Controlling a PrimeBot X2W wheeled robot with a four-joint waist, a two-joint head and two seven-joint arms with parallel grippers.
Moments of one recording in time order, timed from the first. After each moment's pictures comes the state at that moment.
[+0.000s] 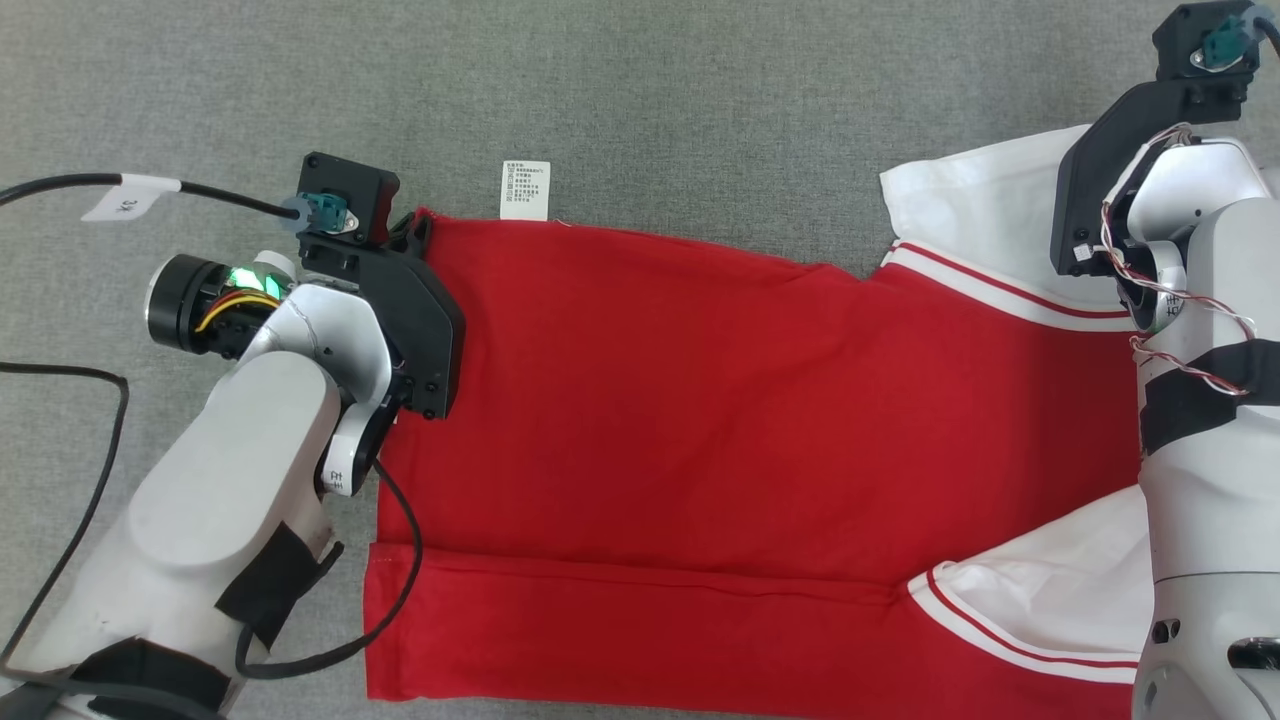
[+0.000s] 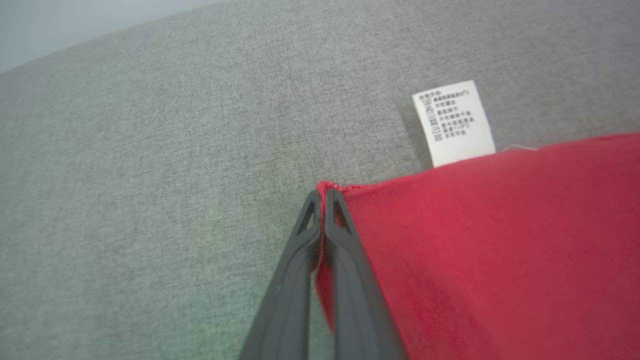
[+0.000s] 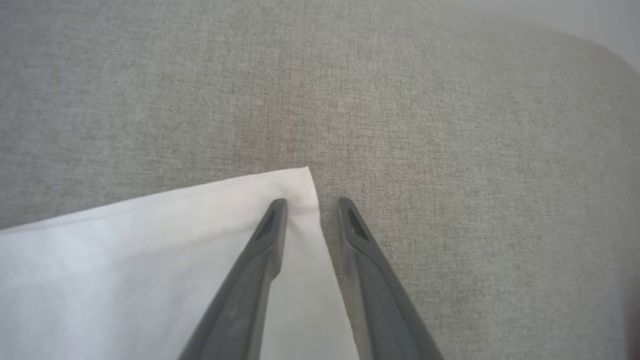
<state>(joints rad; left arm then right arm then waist) -0.92 0.34 -0.66 0.52 -0.56 0.10 0.35 -0.97 -0.16 -0.19 0.62 -0.23 0.13 0.71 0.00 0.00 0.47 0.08</state>
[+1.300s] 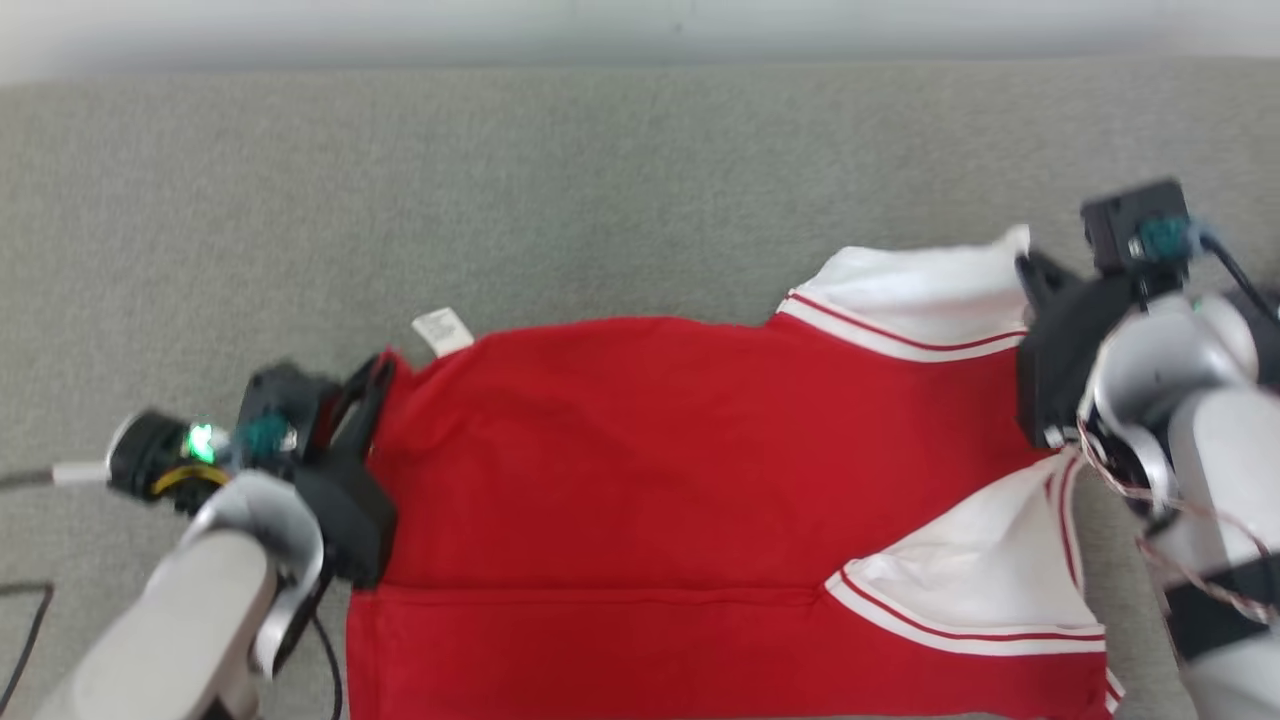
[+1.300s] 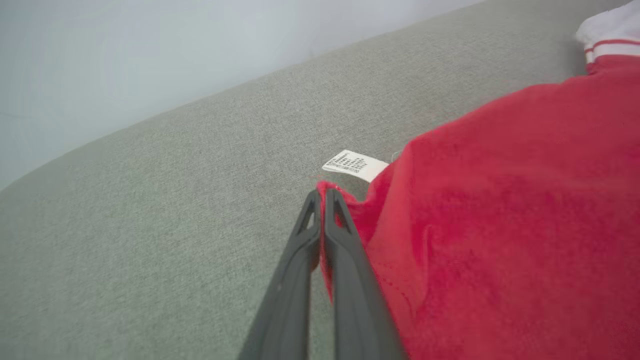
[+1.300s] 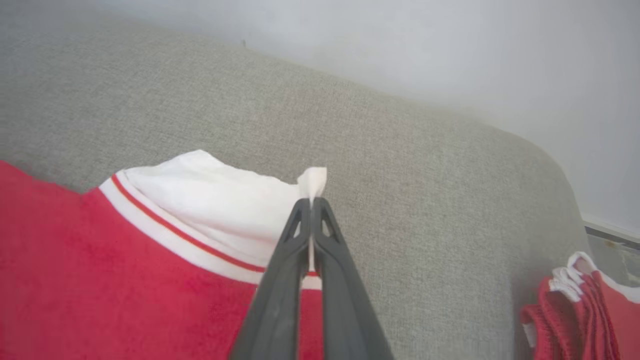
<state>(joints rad) -0.67 0.50 -0.69 0.43 -0.55 0.01 0.02 -0.61 -0.34 0.12 0.24 0.12 0.13 0.59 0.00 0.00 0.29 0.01</state>
